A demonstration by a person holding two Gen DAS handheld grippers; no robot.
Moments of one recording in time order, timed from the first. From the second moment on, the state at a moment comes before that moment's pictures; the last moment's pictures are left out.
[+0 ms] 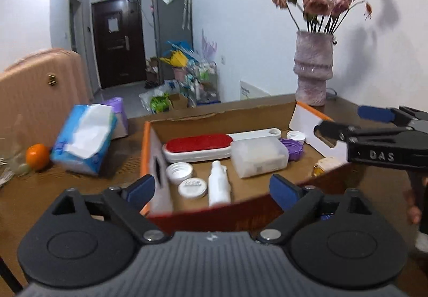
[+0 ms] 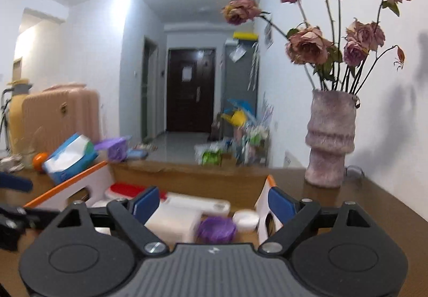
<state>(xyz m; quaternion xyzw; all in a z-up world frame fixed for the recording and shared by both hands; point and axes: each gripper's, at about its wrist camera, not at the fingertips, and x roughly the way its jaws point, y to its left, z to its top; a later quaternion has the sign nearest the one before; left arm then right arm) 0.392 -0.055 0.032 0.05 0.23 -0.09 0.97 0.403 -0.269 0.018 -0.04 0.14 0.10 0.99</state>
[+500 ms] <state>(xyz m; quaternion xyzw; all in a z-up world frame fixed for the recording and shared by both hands) 0.213 -0.033 0.031 0.03 0.17 -0.07 0.98 0.194 -0.257 0.003 0.00 0.18 0.07 0.98</state>
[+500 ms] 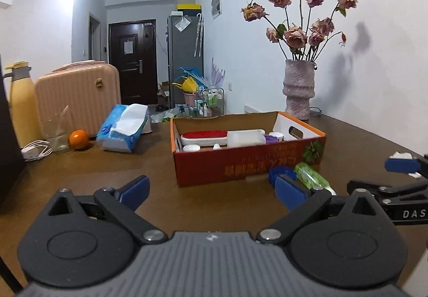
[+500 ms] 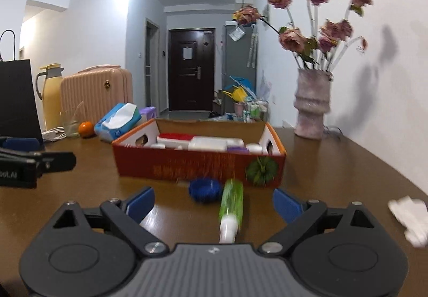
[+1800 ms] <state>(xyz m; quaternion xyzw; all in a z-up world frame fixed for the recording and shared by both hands) 0.164 -0.022 -0.004 0.01 0.20 -0.14 0.97 0.136 -0.250 -0.020 0.01 0.18 0.07 0.98</state>
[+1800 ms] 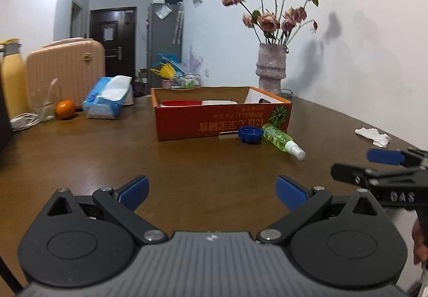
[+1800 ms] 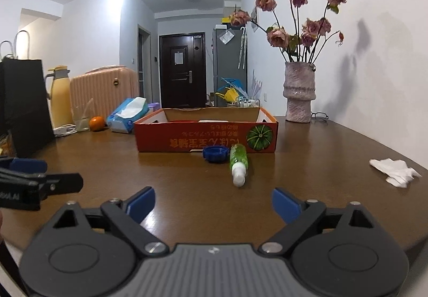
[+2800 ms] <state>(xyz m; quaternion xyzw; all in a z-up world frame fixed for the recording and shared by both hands) 0.420 -0.145 -0.041 0.05 0.29 -0.25 0.92 0.358 -0.308 -0.040 0.07 0.32 0.07 0.94</state>
